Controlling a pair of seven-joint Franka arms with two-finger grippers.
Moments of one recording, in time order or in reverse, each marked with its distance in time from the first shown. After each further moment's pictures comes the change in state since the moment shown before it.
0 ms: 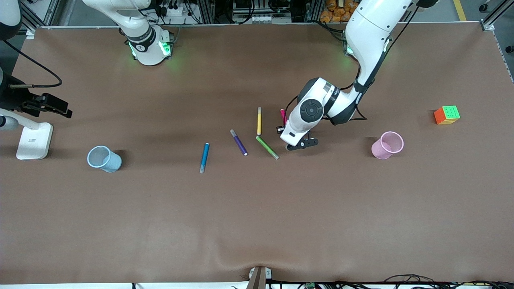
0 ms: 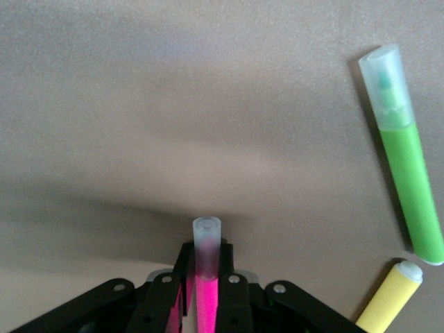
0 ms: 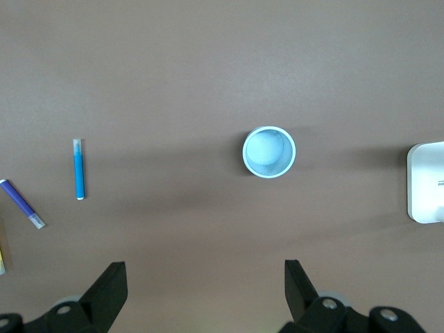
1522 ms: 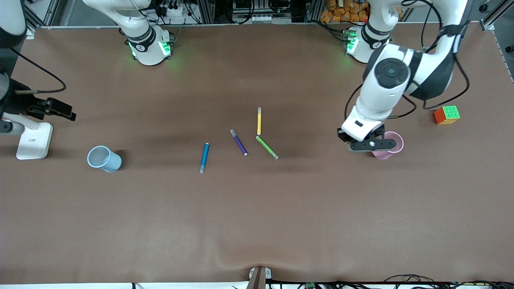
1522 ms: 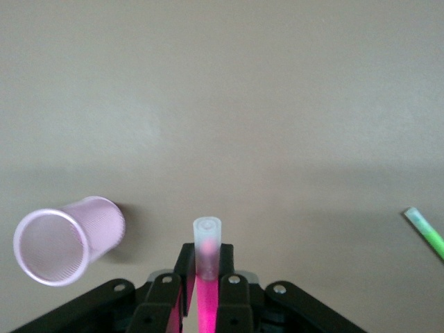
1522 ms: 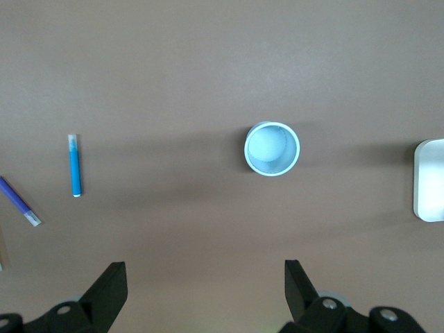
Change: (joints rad) left arm 0.293 -0.447 0.012 -0.019 0.296 -0.236 0.324; right arm 0.001 0.051 0.004 0.001 0.002 0.002 0.000
